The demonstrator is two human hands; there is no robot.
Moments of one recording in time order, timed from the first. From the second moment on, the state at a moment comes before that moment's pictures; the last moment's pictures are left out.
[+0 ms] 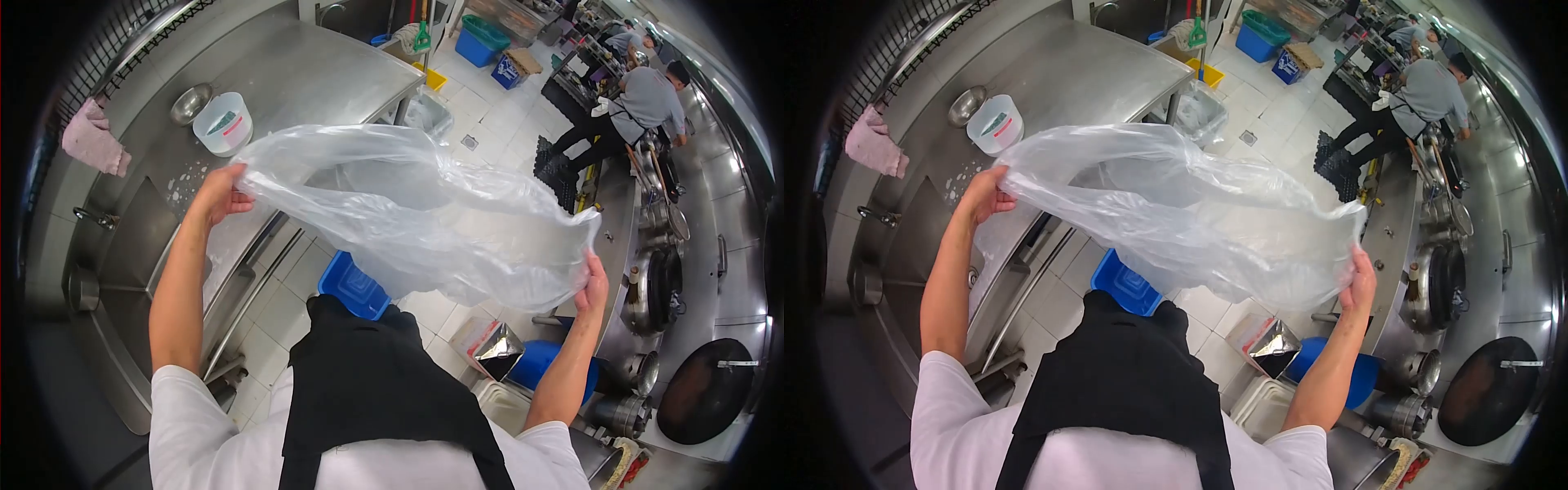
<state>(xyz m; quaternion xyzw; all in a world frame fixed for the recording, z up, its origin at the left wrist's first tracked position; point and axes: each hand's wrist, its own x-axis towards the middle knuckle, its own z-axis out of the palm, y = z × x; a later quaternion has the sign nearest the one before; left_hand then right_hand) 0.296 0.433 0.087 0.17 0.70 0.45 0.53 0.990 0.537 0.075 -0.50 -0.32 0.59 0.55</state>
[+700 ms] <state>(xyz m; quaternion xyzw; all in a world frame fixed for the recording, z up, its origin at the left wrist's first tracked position) 0.215 0.456 0.158 0.40 0.82 0.30 0.28 1.087 0.586 0.109 -0.68 -0.38 0.46 0.43</state>
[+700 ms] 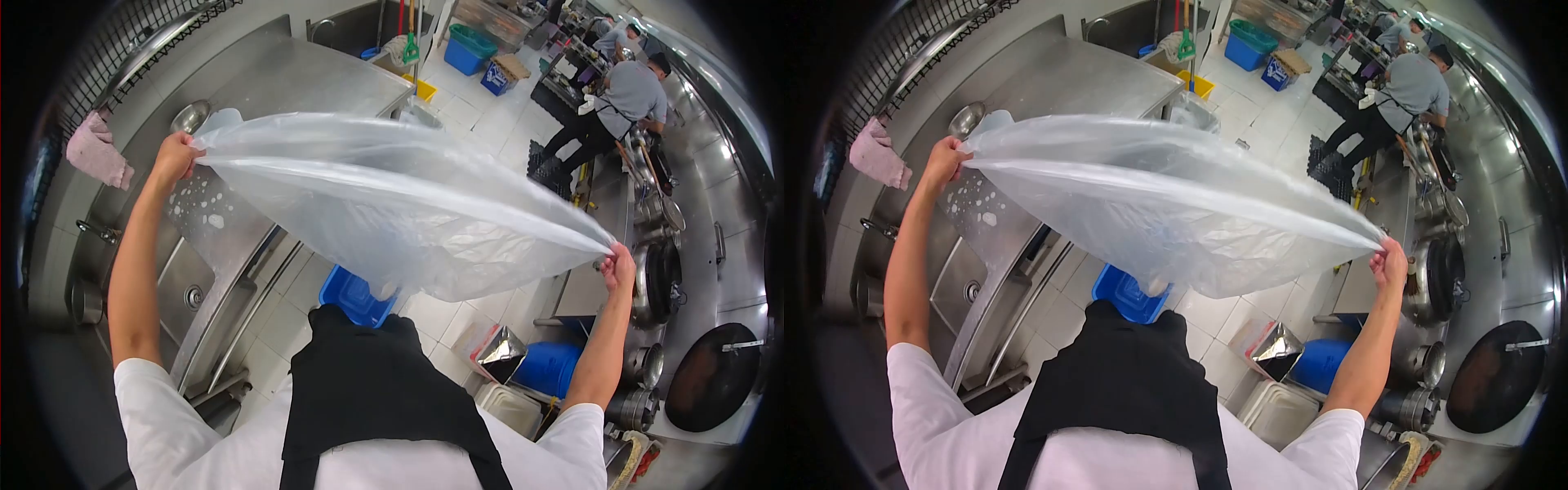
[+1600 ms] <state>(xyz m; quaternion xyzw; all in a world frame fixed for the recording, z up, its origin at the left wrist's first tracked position) 0.203 0.453 0.171 0.39 0.72 0.42 0.39 1.040 0.580 0.151 -0.58 -0.42 0.44 0.55</state>
